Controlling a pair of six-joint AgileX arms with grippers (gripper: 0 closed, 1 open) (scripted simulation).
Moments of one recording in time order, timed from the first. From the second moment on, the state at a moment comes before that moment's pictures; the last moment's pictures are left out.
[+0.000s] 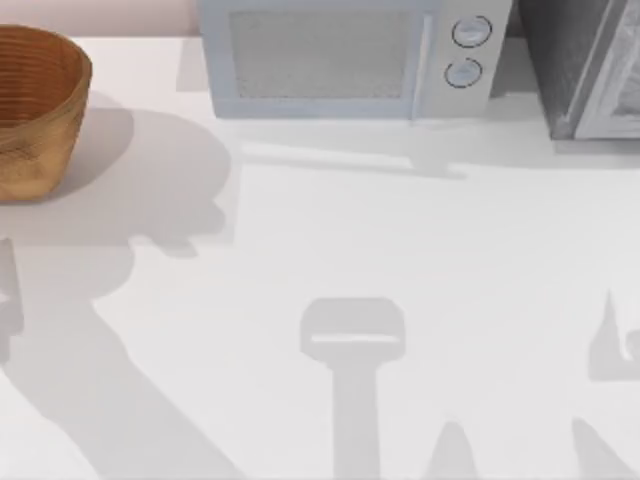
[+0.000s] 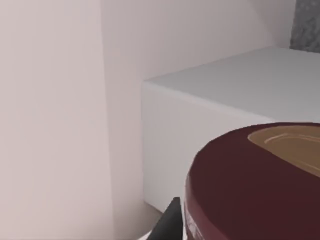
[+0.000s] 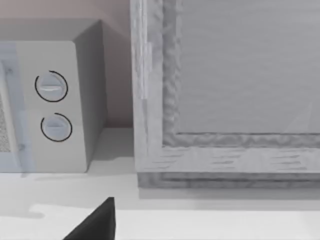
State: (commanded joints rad) left arm 0.43 2.10 1.38 0.68 1.27 0.04; right arm 0.00 0.00 0.00 0.00 0.00 0.00
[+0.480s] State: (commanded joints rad) left arm 0.43 2.10 1.38 0.68 1.27 0.04; right arm 0.00 0.00 0.00 0.00 0.00 0.00
